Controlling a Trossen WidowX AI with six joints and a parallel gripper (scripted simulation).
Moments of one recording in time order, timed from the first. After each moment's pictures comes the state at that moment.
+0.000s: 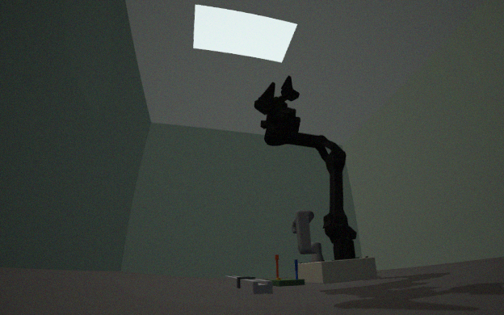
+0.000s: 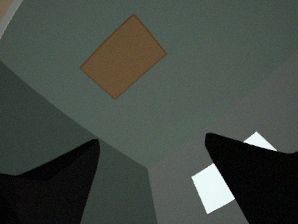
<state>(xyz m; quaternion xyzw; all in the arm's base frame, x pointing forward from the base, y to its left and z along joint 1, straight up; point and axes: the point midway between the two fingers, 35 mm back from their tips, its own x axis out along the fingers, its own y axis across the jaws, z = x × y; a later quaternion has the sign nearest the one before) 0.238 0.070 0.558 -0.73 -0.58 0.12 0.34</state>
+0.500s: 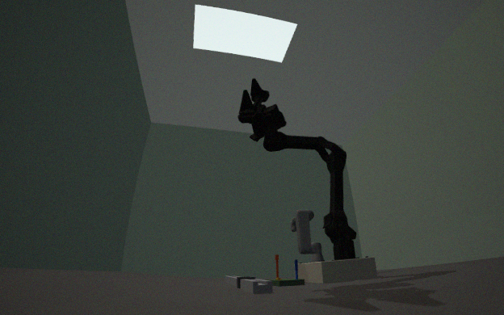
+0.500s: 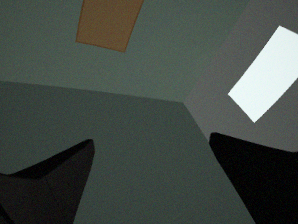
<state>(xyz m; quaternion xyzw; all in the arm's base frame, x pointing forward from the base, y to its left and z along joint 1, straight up) 0.321 0.019 0.547 -0.65 -0.45 0.13 0.60</state>
